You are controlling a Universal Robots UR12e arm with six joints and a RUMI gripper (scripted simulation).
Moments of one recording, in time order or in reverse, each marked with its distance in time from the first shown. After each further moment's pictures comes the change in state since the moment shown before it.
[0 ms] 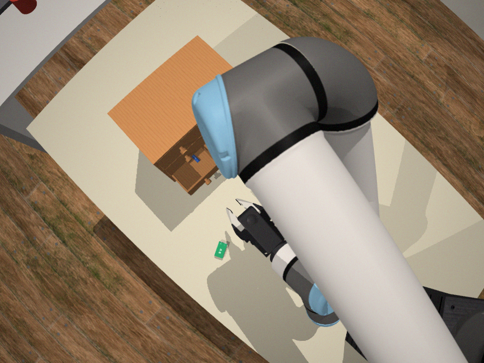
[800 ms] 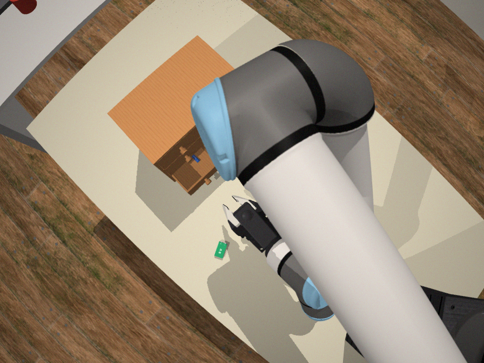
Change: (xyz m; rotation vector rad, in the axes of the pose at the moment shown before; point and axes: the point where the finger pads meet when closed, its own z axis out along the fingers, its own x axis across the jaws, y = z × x) arm 0.000 0.004 0.022 0.001 -0.001 0.001
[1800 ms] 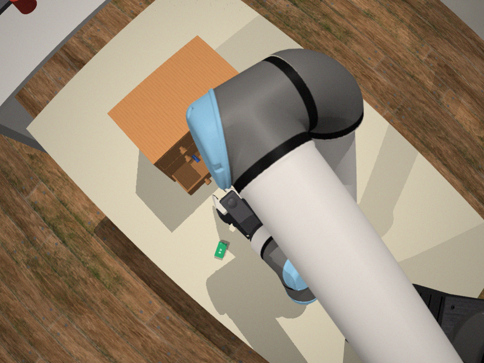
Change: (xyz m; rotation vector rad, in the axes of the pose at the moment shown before) arm 0.000 0.015 0.072 -0.012 0.001 -0.001
